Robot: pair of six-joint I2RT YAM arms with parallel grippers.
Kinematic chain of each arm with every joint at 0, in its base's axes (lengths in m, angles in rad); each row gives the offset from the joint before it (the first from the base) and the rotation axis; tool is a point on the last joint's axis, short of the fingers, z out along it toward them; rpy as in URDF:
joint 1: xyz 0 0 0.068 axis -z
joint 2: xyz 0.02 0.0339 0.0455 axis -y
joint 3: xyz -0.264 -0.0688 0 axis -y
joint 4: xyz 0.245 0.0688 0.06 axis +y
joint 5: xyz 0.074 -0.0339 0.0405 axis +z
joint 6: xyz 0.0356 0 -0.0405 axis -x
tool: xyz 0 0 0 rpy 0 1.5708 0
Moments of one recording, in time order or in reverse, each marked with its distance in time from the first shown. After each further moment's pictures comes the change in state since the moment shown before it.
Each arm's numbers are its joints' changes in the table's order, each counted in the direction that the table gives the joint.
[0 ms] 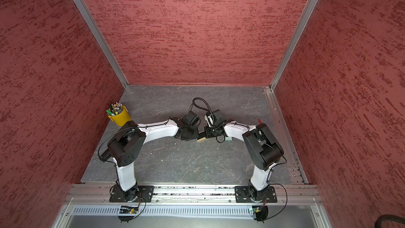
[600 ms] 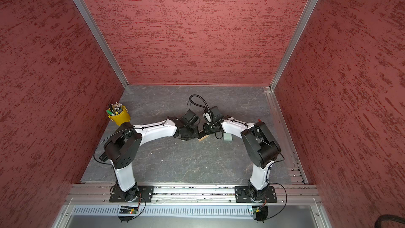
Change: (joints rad) left arm 0.002 0.064 -0.007 0.008 -0.042 0.023; right arm -0.010 -0.034 0.111 0.080 -0.067 0.074
